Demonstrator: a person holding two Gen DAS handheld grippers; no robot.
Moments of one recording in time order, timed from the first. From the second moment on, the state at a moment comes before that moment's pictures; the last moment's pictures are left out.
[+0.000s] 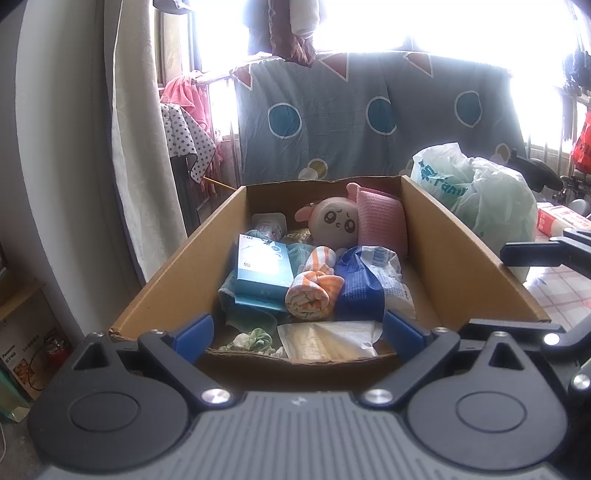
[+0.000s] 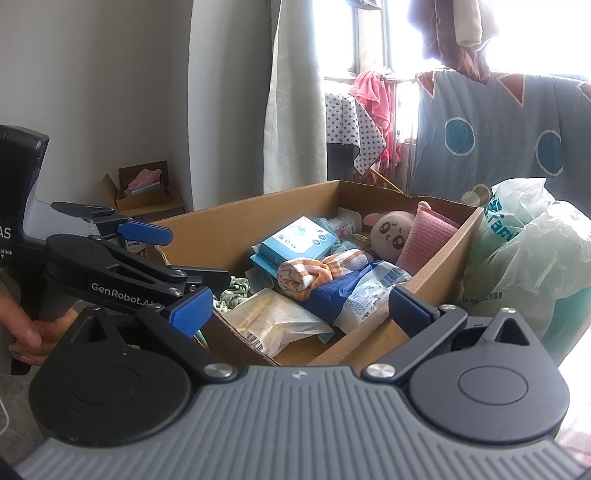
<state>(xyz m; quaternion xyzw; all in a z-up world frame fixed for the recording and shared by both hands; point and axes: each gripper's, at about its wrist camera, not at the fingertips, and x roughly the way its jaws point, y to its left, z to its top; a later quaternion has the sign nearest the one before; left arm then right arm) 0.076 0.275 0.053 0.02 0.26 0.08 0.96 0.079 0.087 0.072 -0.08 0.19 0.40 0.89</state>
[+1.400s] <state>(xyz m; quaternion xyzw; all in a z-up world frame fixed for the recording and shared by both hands) 0.076 0.273 0.054 0.01 0.26 0.09 0.96 0.079 0.088 0.072 -0.08 0.20 0.40 0.89</state>
